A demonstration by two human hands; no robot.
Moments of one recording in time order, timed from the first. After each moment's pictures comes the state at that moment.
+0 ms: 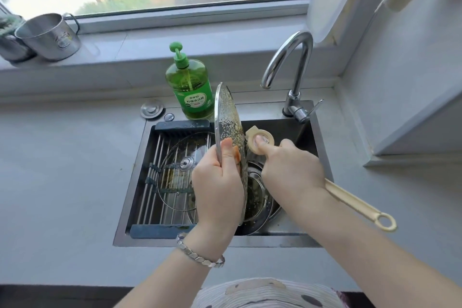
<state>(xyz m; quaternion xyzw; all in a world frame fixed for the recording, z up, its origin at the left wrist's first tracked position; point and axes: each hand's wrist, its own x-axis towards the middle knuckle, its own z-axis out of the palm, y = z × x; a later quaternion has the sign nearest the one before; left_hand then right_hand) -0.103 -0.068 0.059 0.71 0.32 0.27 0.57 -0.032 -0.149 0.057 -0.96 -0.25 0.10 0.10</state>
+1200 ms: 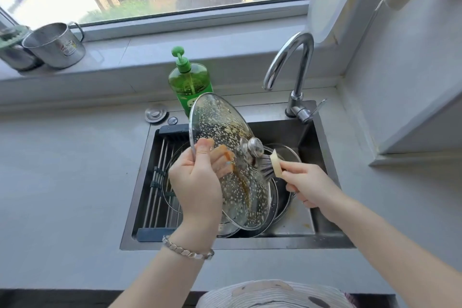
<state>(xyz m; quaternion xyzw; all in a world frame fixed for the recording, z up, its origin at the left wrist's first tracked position) -0.104 -0.048 0.068 0.57 0.41 0.29 0.66 -0.016 -0.187 0.007 -0.78 -0.02 0.37 0.50</state>
